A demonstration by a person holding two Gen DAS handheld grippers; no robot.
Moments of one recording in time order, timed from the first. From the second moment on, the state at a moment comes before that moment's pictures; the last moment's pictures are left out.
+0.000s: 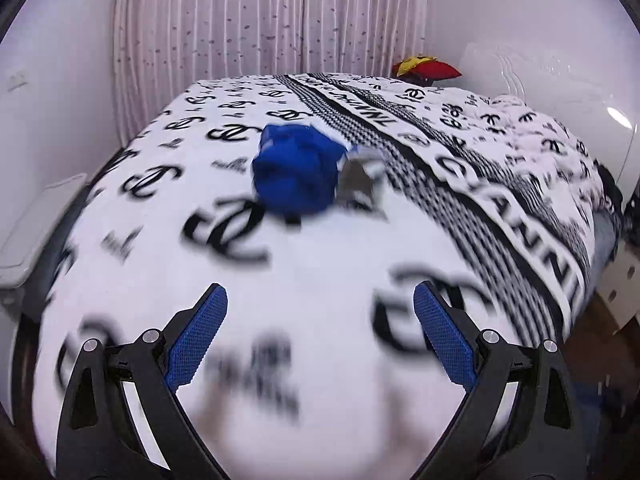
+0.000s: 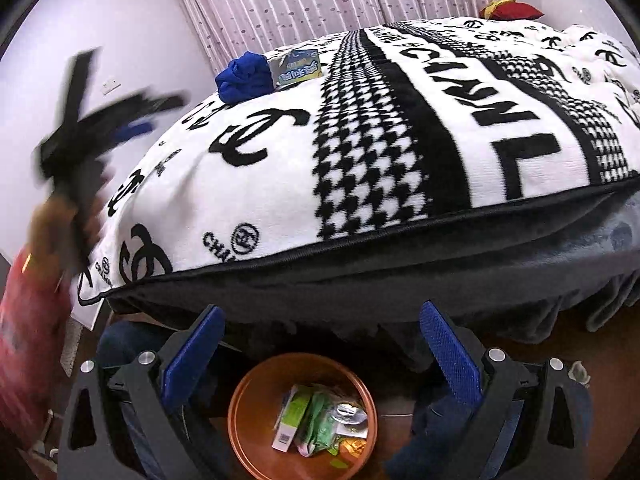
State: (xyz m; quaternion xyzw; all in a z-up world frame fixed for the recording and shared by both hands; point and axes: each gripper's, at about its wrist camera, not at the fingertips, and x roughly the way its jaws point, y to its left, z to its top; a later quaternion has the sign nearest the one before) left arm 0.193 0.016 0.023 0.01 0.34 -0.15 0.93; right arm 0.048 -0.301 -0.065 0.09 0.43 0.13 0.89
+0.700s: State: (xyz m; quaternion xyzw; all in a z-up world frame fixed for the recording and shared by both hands) left arm 0.331 -0.001 -0.005 -0.01 0.36 -0.16 0.92; right arm 0.083 -0.292 -0.073 0.09 0.44 0.13 0.88
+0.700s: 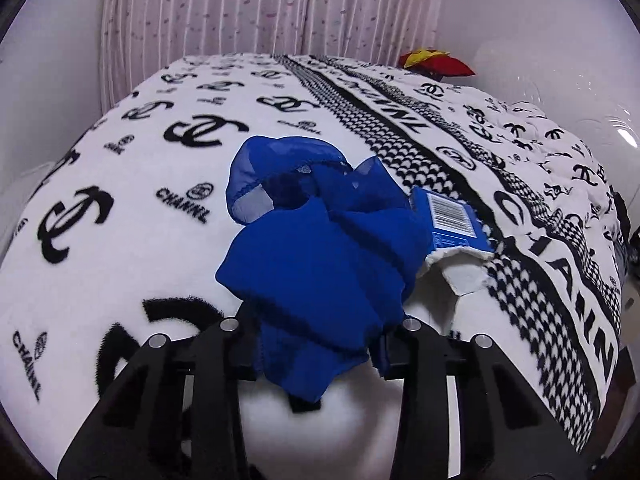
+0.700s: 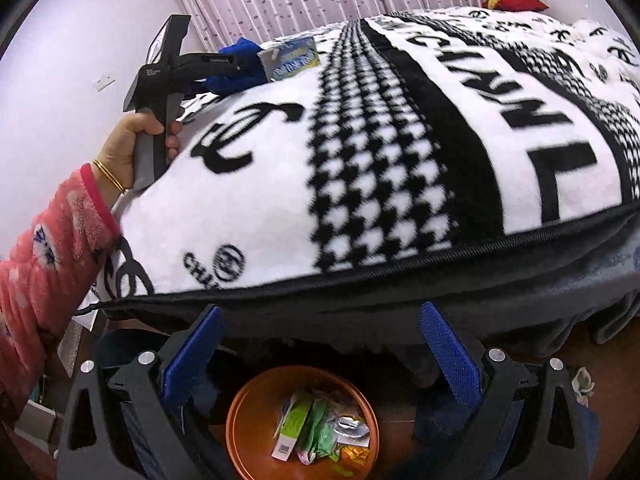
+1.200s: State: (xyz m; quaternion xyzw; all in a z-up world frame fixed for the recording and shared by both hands) left arm 0.193 0.044 0.025 0.02 0.30 -0.15 0.94; right arm 0.191 -0.266 -0.001 0.08 0.37 0.16 0.91
